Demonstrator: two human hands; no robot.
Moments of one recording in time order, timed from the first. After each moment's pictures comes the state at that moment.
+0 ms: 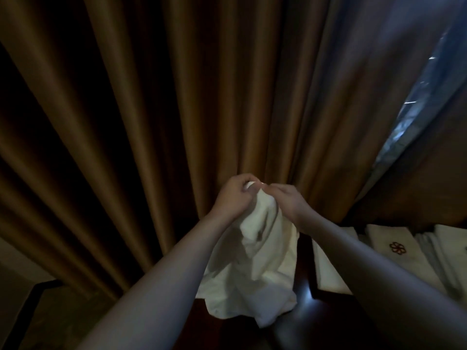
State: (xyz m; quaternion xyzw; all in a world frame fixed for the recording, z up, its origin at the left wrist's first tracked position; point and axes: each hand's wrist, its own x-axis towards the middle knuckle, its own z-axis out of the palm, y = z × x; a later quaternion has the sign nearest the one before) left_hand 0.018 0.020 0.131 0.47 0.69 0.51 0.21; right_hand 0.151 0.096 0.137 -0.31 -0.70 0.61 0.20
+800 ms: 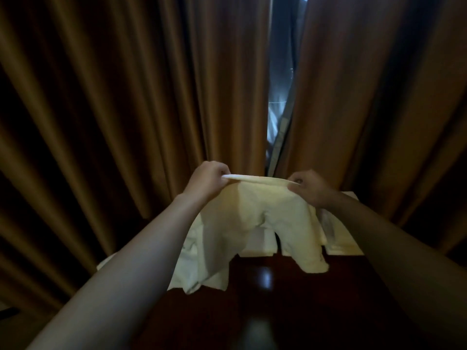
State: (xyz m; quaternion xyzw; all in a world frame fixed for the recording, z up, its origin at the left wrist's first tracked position) left_hand 0.262 0.047 0.190 0.58 0.78 0.25 0.02; right_hand 0.499 0.176 0.164 -0.37 -0.87 0.27 0.21
